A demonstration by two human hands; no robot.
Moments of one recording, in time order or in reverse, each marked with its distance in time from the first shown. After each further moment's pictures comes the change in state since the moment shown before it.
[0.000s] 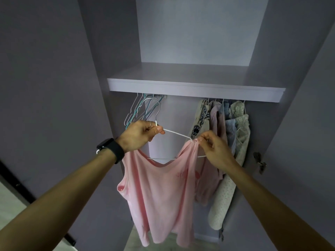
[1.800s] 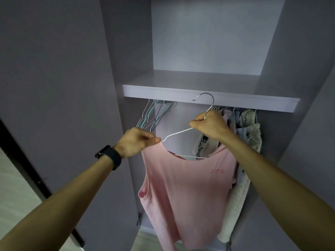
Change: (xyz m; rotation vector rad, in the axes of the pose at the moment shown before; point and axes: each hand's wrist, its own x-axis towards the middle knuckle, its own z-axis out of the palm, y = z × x) left_hand -0.029 -0.017 -0.029 -0.135 0.055 -0.229; right_hand 0.086 -0.096 -0.001 -0.196 -0.080 0.038
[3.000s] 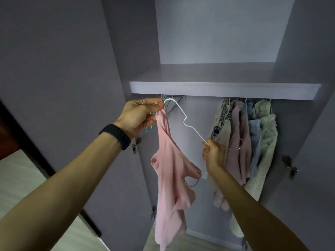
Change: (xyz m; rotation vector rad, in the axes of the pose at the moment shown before) left_hand 0.010 0.066 -0.018 -0.587 0.193 -0.192; right_hand -0.059 0.050 0.108 1.174 0.417 0.576
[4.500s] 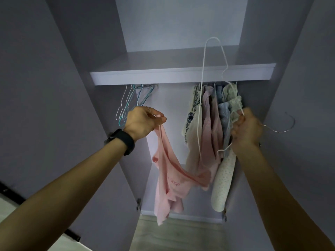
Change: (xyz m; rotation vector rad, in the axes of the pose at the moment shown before) left_hand 0.015 -0.062 0.082 0.551 -0.036 0.161; right_hand -0.005 -0.119 -0.104 0.067 0.239 -0.141
